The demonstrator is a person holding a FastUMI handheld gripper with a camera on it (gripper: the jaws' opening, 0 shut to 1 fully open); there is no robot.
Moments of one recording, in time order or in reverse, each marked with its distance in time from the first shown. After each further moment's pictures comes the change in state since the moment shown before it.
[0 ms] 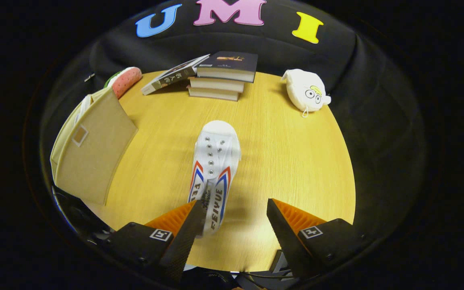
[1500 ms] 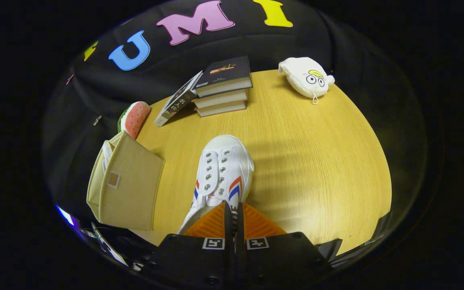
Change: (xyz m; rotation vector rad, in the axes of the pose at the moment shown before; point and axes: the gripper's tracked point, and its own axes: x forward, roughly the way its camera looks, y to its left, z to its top) arm -0.045 0.034 0.051 0.316 -0.093 0.210
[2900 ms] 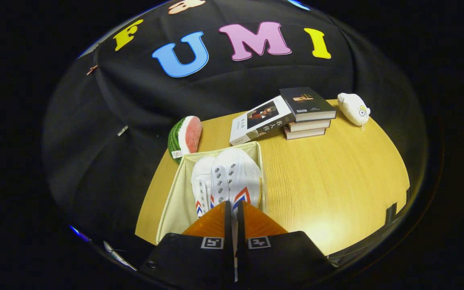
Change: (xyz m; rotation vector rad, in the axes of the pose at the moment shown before) arm -0.008 0.318 0.006 0.035 -0.211 0.061
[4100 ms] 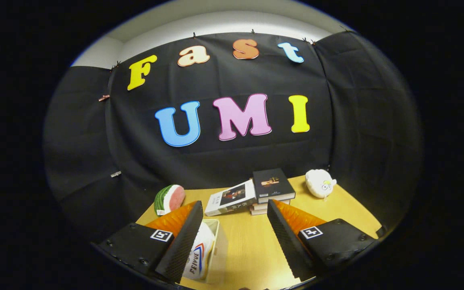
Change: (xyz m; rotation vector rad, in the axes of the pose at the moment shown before) arm -0.129 -0.077 0.145 -0.206 -0.575 -0.112
